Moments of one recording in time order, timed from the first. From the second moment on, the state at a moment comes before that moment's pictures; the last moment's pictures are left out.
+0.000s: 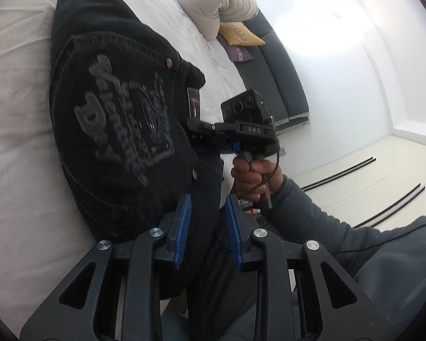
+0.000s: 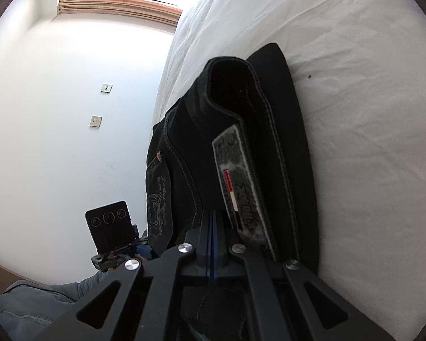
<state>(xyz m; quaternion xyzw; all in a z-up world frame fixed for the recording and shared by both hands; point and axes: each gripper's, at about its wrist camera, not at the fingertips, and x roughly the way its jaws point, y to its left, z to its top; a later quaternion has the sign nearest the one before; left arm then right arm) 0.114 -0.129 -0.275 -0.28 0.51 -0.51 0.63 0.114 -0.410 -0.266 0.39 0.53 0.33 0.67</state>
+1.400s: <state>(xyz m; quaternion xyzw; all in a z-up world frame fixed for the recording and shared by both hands) 0.200 -0.146 -0.259 -0.15 0.57 -0.26 0.76 0.125 -0.413 -0.227 0.24 0.57 0.25 0.75</state>
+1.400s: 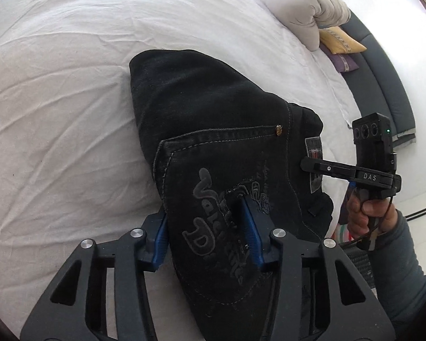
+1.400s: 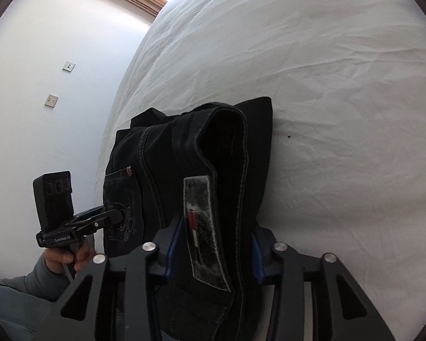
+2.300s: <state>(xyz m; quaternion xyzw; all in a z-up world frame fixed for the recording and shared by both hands) 0.308 -0.081 -0.237 -0.13 0.54 -0.21 0.81 0.245 -0.322 -0.193 0.20 0.53 0.24 0.79</state>
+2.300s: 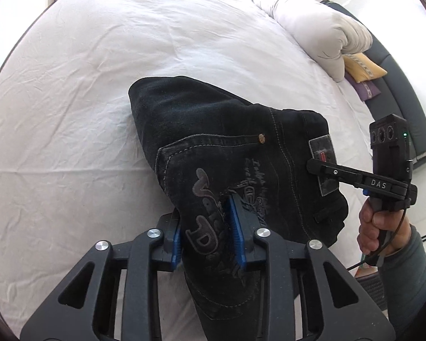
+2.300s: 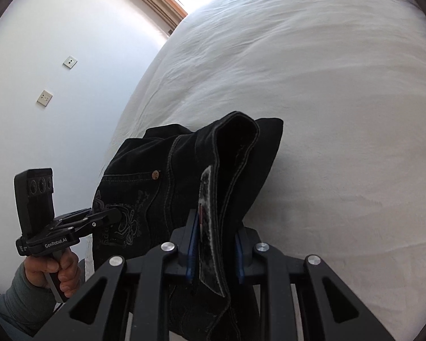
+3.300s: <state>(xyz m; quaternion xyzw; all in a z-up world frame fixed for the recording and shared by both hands) 0.047 -0.091 -0.030 0.07 0.20 0.04 0.98 0.018 -0.292 -0.009 0.03 0.20 0.06 0.98</state>
